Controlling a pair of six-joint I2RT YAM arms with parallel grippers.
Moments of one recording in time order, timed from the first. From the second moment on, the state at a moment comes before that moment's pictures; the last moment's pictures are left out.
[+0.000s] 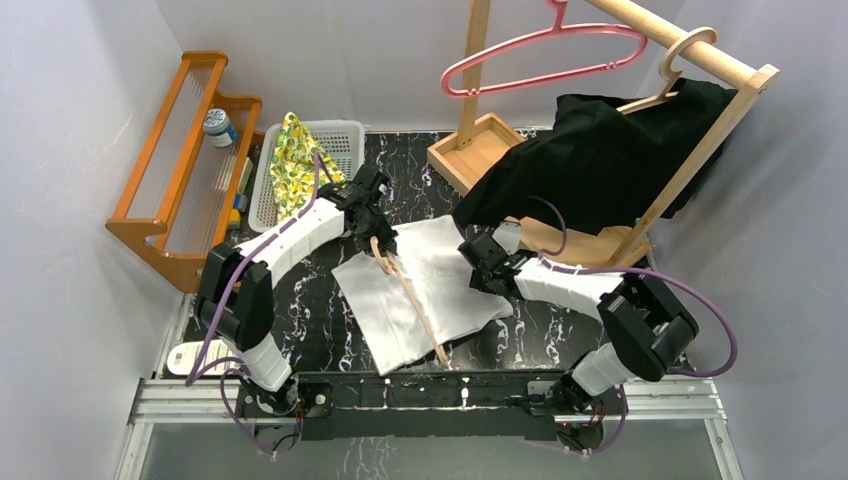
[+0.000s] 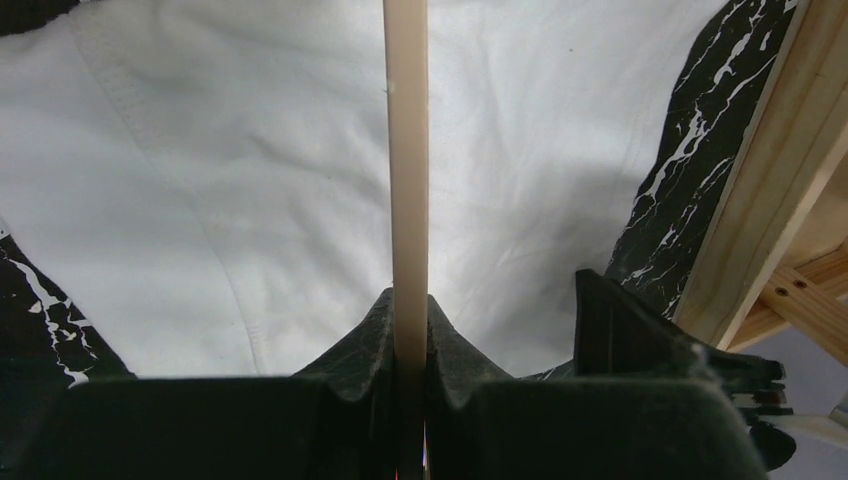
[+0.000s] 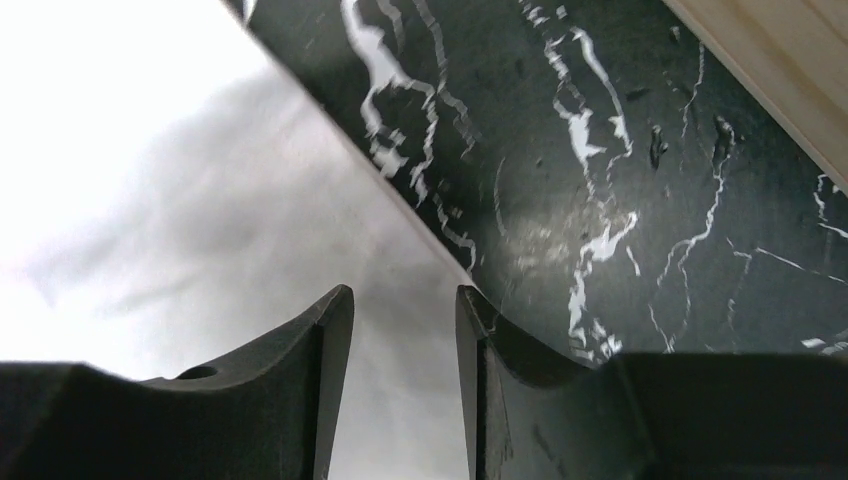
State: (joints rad) left arm -0.53 1.68 1.31 -0.81 0.07 -1.01; right arm 0.77 1.49 0.74 -0.34 0.46 0.89
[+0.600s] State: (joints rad) left arm -0.48 1.67 1.62 -1.06 0.12 -0.89; right arm 0.97 1.03 0.82 -0.43 0.13 0.54
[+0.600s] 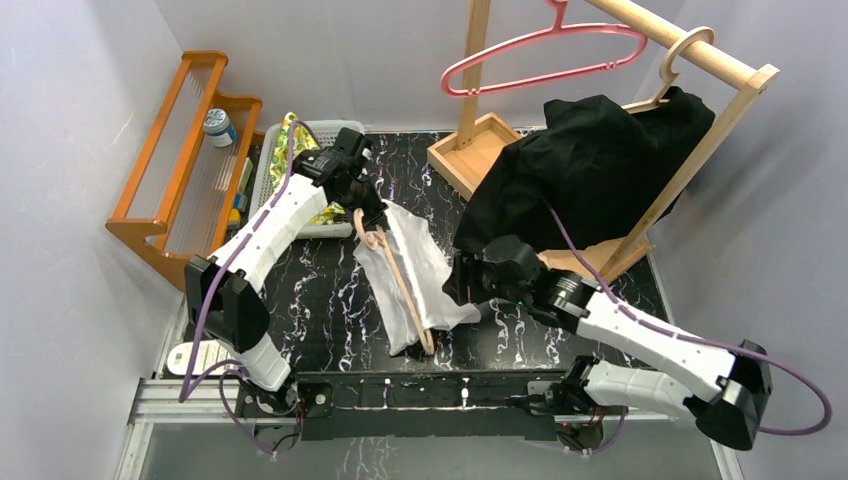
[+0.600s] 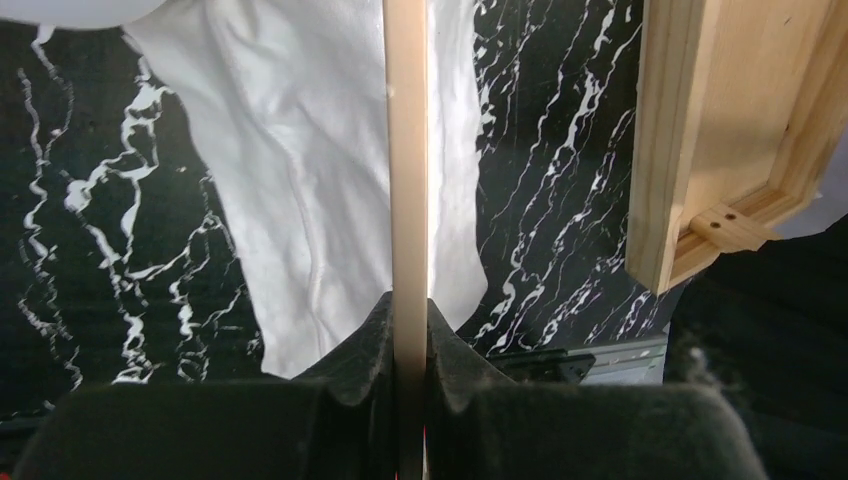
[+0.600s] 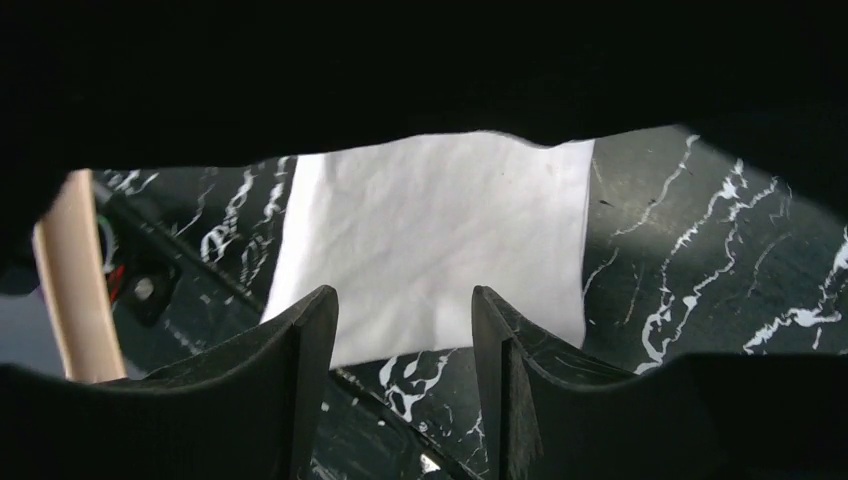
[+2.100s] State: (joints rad) left arm -0.30 1.53 1.72 -1.28 0.22 -0.63; right arm 1.40 0.88 0.77 -0.20 0.36 0.37
